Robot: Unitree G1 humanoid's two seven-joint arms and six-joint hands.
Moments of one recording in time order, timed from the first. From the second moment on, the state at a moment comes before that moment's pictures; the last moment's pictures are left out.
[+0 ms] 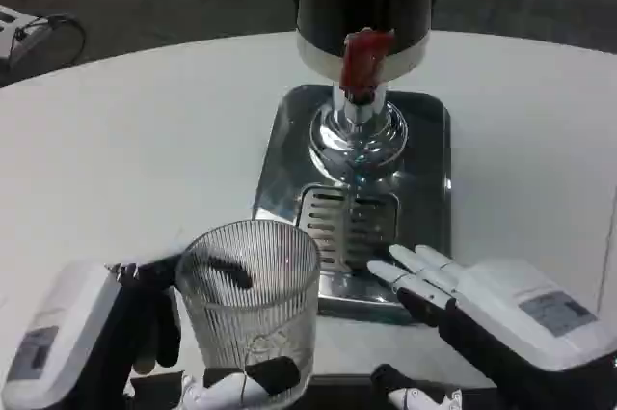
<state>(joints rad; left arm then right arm) 0.28 0.34 0.11 -0.44 0.49 -0.38 0.04 0.08 -0.55 0.07 -0.63 -0.65 -0.09 0.41</state>
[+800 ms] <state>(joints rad) 0.22 0.31 0.09 -0.35 0.54 -0.38 0.06 0.15 -0.52 0.00 -0.68 -0.64 -0.08 0.41</state>
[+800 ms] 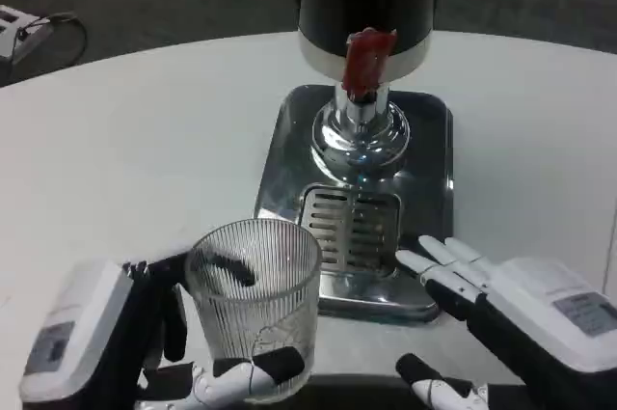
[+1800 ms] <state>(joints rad) -0.25 0.36 -0.02 0.15 0.68 -0.26 0.20 0.31 -0.56 -0.21 -0.70 -0.51 -0.17 0.41</state>
